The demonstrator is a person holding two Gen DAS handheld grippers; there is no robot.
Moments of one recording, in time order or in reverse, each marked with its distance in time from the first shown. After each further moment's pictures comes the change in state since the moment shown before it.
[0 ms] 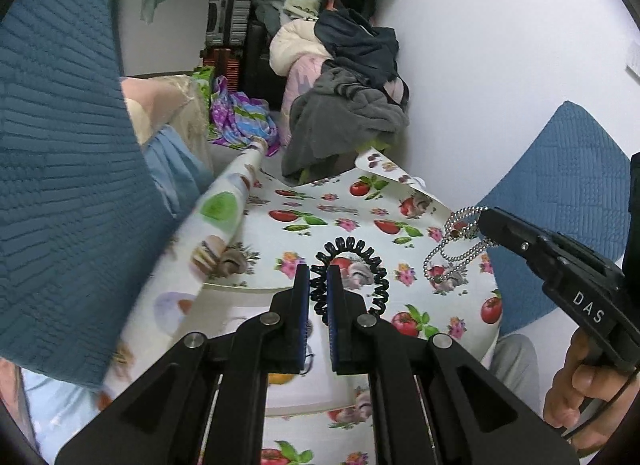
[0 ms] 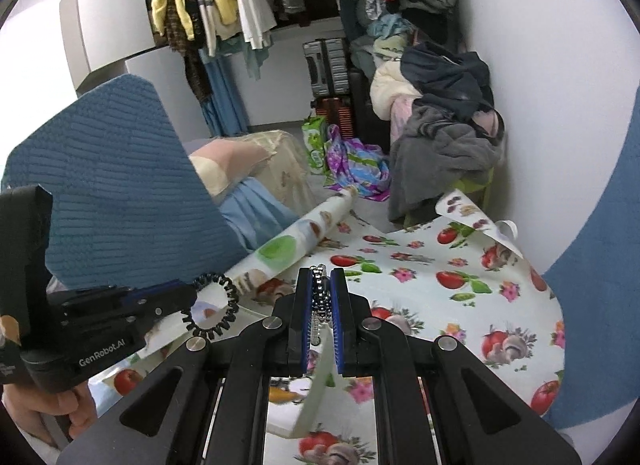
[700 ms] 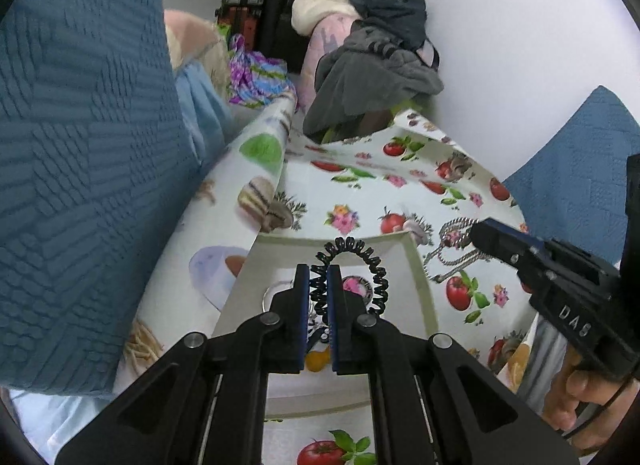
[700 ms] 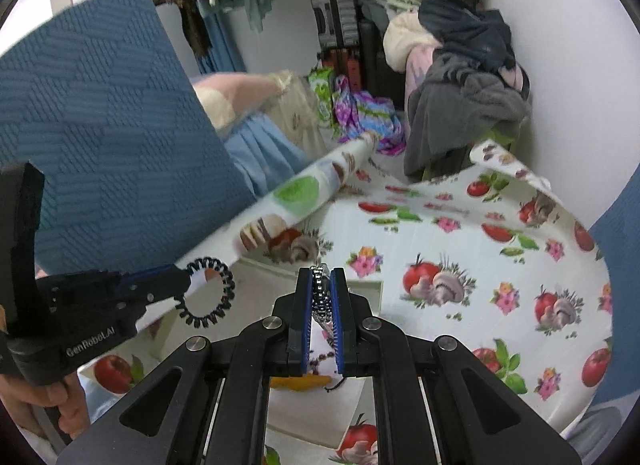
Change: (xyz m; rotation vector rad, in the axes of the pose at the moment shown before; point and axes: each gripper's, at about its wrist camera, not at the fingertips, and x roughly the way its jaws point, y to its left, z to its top) left arm 0.058 0.086 -0.046 -0.041 0.121 -0.003; right arm 0.100 0.048 -0.059 -0.007 0.163 -0.018
